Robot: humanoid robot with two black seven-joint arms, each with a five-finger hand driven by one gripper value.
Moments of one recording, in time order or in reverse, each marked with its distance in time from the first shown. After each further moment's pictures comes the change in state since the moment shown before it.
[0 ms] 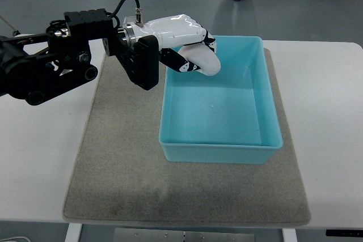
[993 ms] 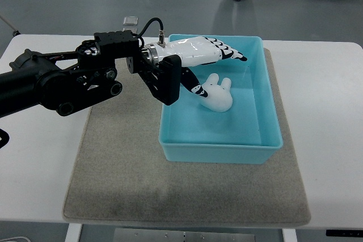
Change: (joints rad) left arm 0.020 -0.115 0.062 0.084 -0.076 0.033 0.001; right arm 0.000 0.000 0.000 0.000 0.000 0.000 0.000
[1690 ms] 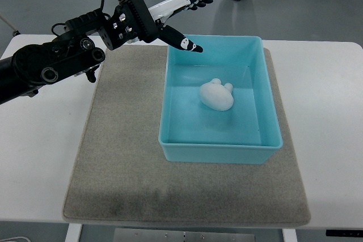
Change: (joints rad) left arm -0.014 0.046 -0.016 0.128 -0.699 -0.016 0.001; right arm 0.000 0.000 0.000 0.000 0.000 0.000 0.000
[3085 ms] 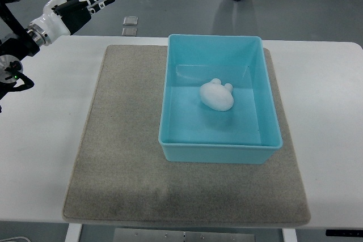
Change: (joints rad) left arm 0.159 0.132 0.029 0.403 -1.082 -0.634 0.000; right arm 0.000 0.000 0.000 0.000 0.000 0.000 0.000
